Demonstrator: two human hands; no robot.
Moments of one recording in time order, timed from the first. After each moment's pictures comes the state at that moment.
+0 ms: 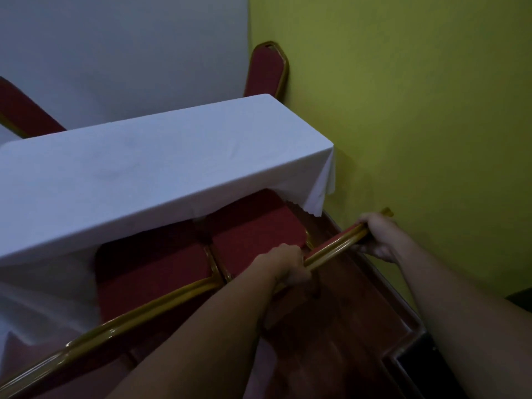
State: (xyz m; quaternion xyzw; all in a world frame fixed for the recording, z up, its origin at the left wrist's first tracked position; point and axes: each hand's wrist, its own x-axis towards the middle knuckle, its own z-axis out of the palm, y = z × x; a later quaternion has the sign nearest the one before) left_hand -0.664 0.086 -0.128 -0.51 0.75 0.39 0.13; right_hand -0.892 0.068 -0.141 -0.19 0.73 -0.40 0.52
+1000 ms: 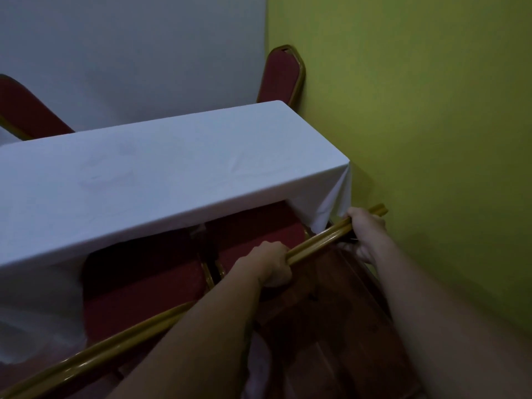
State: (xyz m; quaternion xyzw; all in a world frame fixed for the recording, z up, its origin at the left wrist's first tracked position) left_hand -0.670 -0.015 -0.154 -0.60 0.71 0.37 0.05; right_hand -0.866 -0.039 -0.136 -0.18 0.71 -0.48 0.49
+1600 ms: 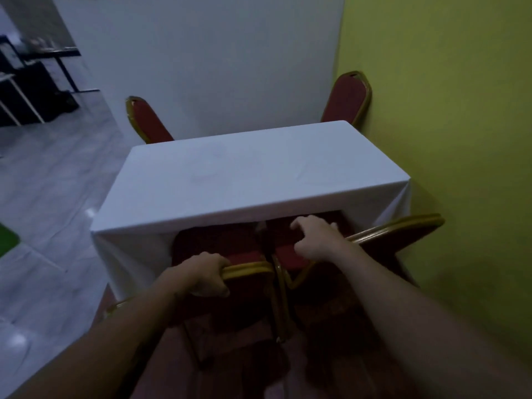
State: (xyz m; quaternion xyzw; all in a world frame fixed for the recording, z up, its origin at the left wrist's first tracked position) left_hand -0.446 0.129 -0.094 -0.71 0.65 0.24 0.16; right_hand -0.690 0.049 -0.076 -0.76 0.58 0.00 0.29
